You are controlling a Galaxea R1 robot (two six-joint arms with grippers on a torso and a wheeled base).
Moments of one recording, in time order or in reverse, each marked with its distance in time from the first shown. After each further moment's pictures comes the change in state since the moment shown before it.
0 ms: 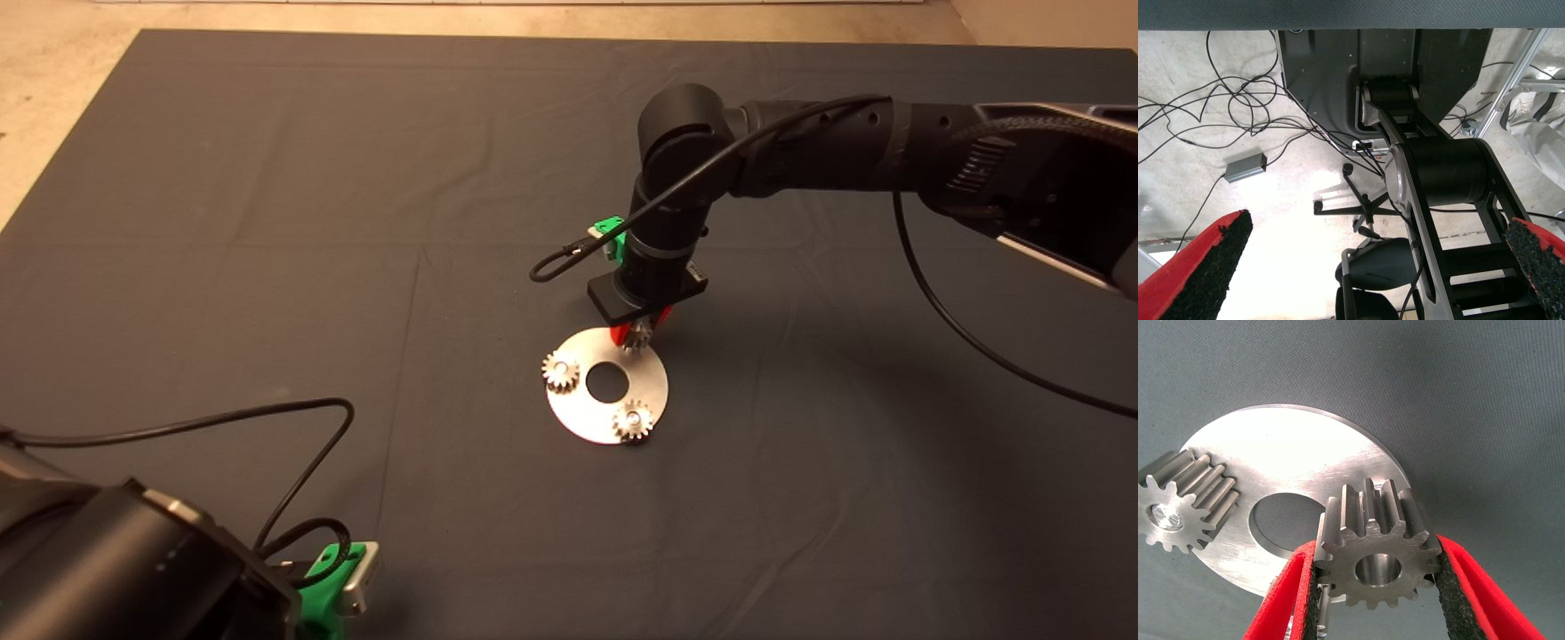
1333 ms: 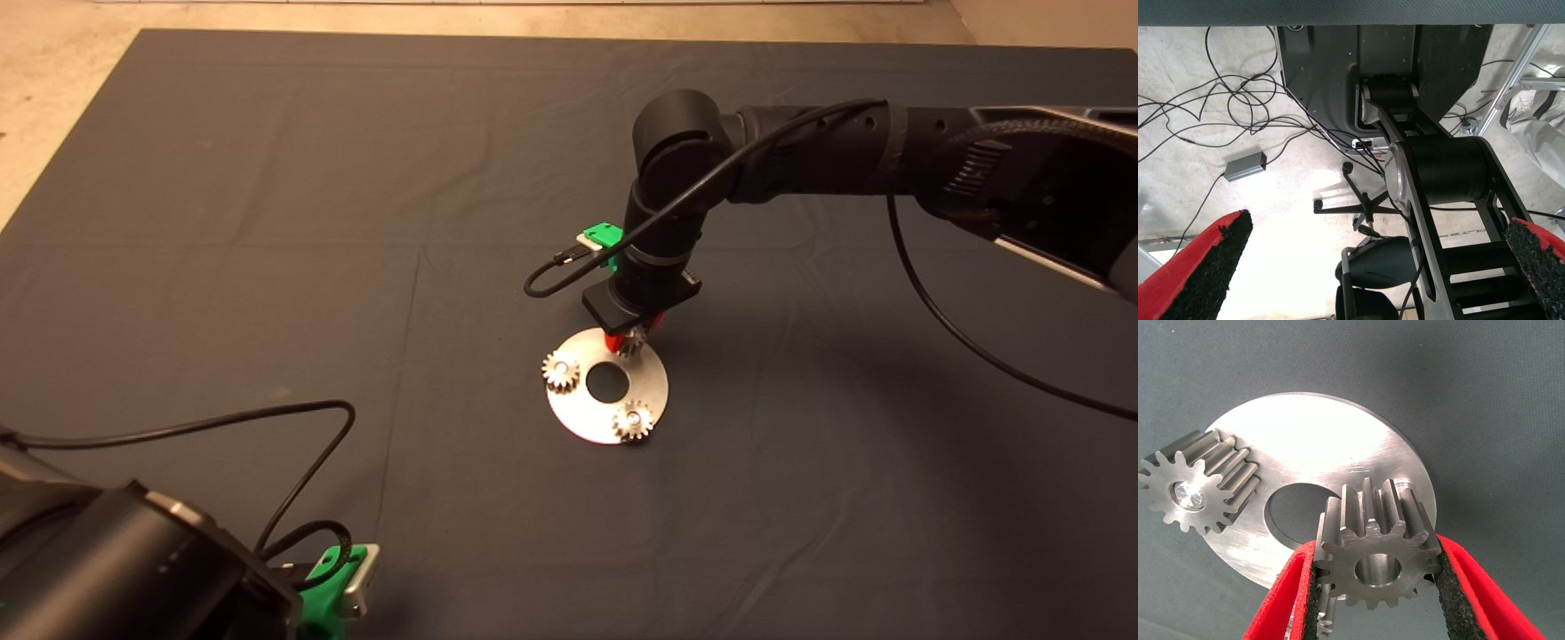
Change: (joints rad) left arm 0.005 0.002 0.000 0.000 0.000 0.000; right arm -0.003 -0.004 0.024 -0.002 0.010 -0.060
